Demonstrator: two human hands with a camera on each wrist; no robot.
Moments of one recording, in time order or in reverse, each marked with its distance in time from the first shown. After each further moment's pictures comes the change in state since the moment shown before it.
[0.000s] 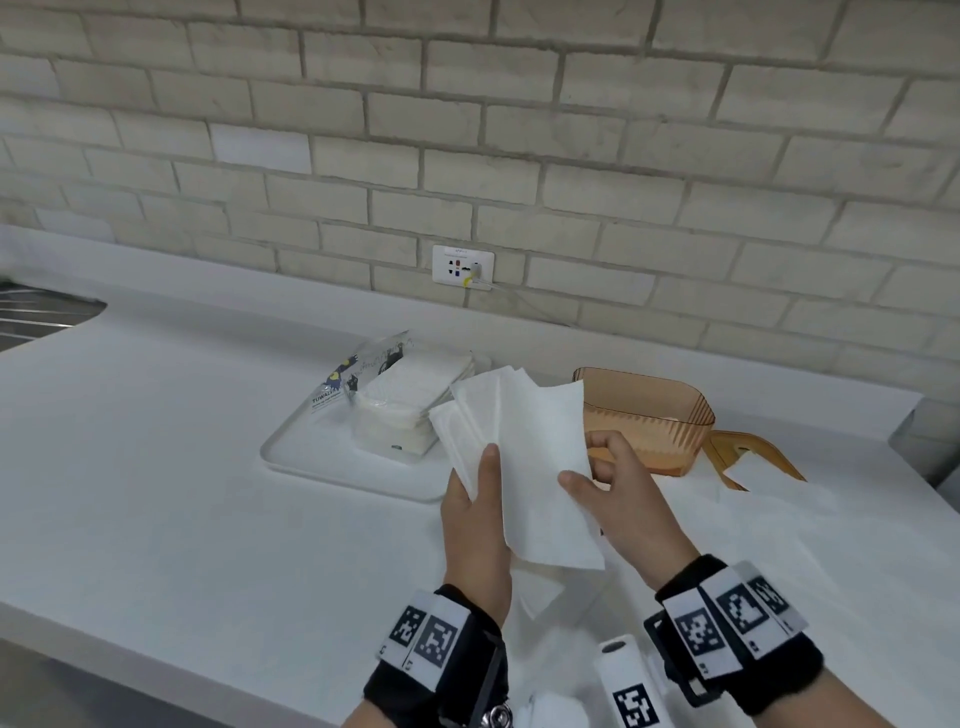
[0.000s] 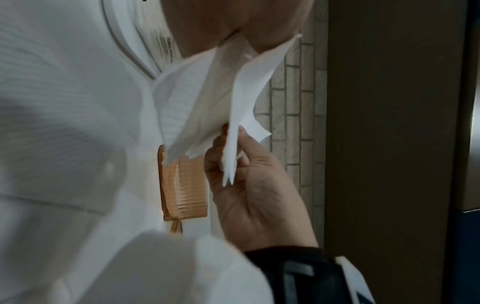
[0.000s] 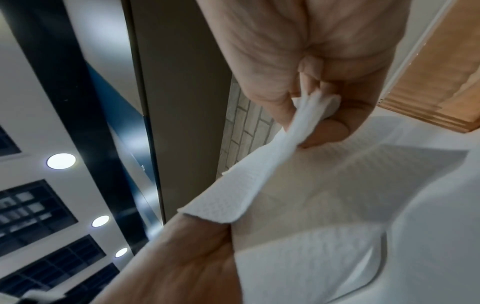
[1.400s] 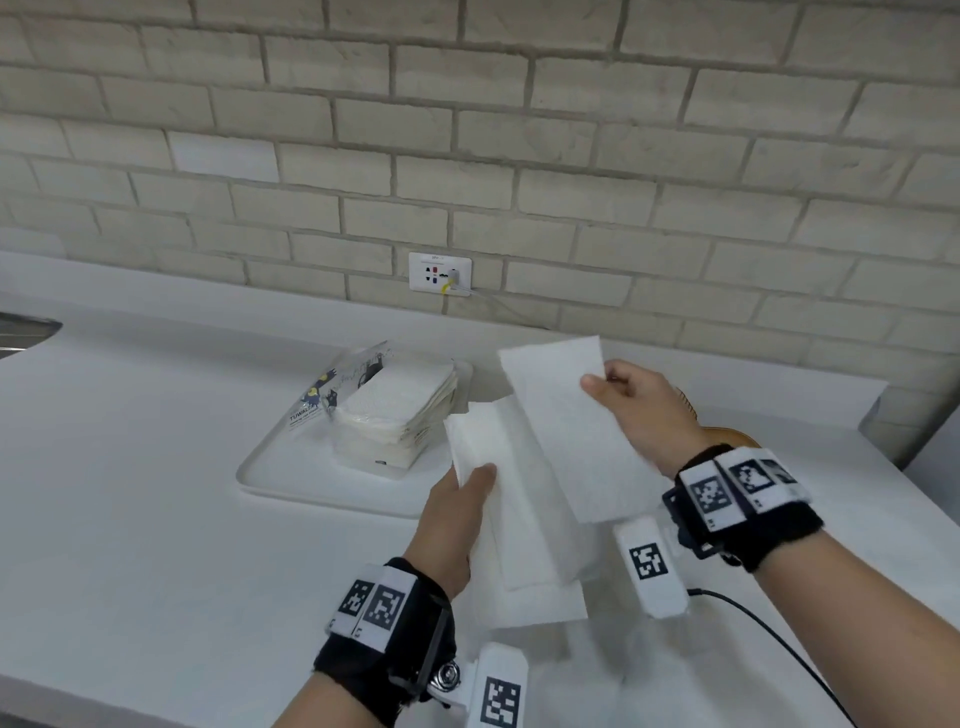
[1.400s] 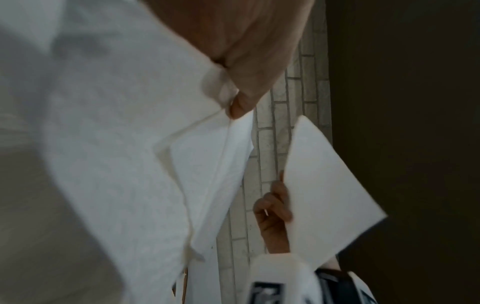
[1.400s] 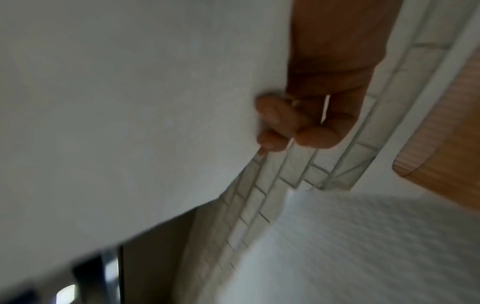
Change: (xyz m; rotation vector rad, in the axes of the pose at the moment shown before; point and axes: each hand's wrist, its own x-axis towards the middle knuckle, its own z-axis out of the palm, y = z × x) left_hand 0.039 0.012 -0.017 0.232 -0.192 -0.245; right_hand 0.057 -0.044 -0.041 -0.096 0.063 -0.154
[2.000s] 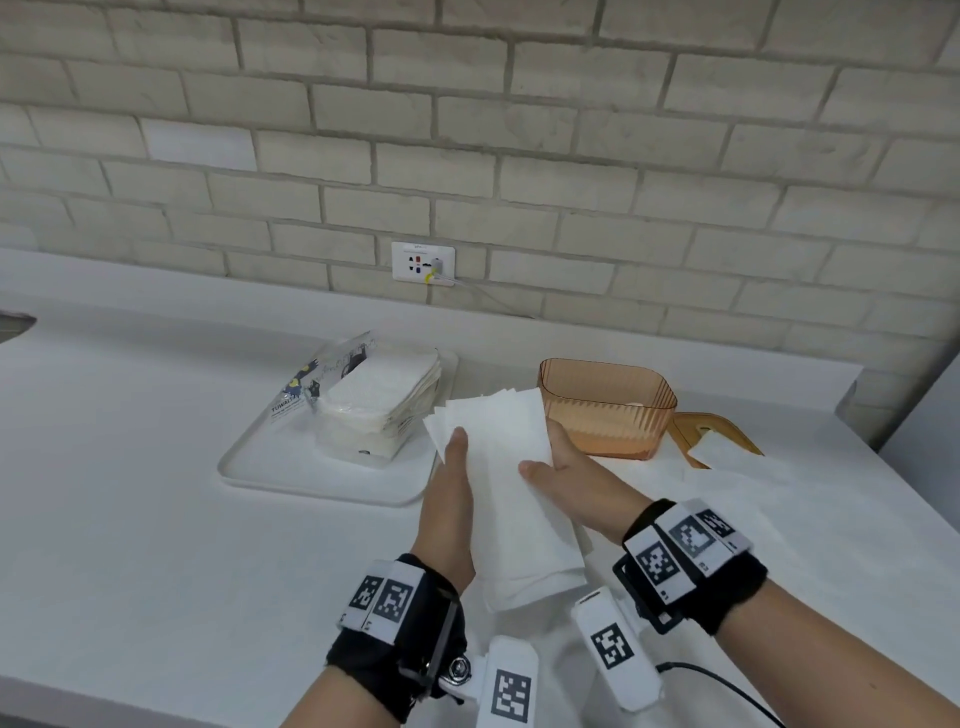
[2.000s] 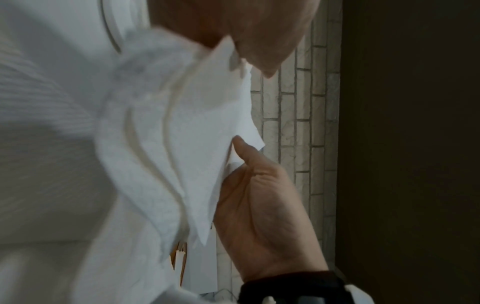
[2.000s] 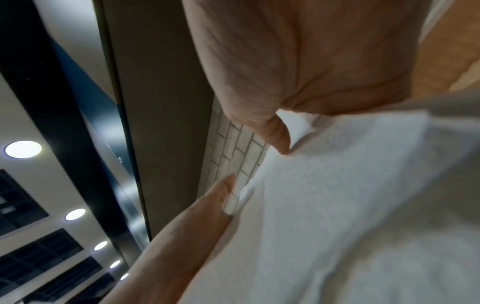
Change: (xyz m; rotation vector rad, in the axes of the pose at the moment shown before) left_hand -0.002 -0.009 0.017 -0.156 -0.018 -0.028; right_hand -0.047 0.019 0.038 0.035 -0.388 0.252
